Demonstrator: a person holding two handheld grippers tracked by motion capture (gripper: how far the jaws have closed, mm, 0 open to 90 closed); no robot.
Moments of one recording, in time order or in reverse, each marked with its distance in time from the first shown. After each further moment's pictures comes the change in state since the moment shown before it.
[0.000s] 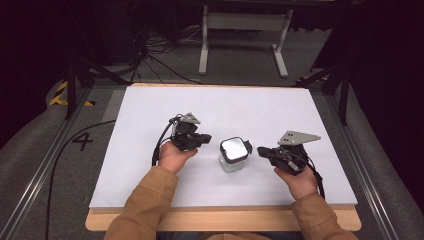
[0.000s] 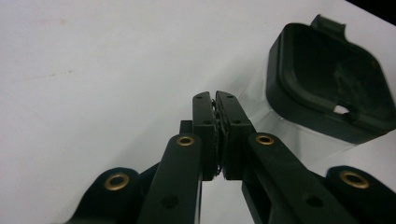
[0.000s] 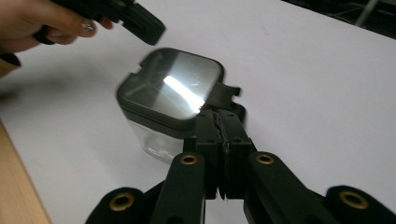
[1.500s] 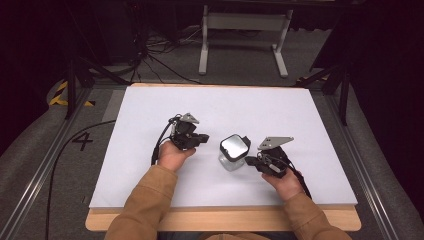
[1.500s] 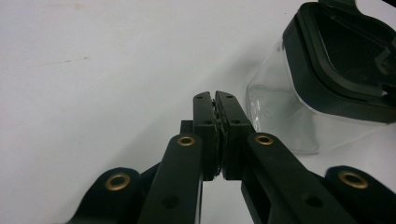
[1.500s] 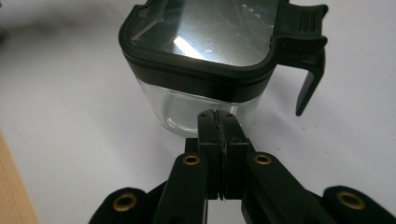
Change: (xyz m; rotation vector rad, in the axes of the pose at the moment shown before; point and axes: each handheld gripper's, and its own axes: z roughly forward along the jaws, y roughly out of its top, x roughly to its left) left arm 0.010 -0.005 0.003 0.015 0.027 -0.019; right arm 0.008 -0.012 0.053 0.160 0.065 -0.024
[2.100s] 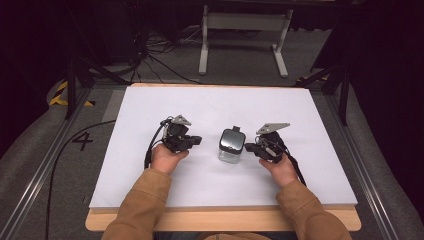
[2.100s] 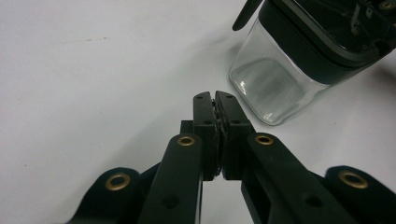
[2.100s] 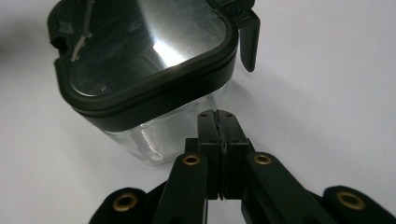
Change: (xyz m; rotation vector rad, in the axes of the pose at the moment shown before) left arm 0.003 -0.012 -0.013 0.009 0.015 -0.029; right arm -0.035 0.016 0.024 -0.007 -0.033 0.060
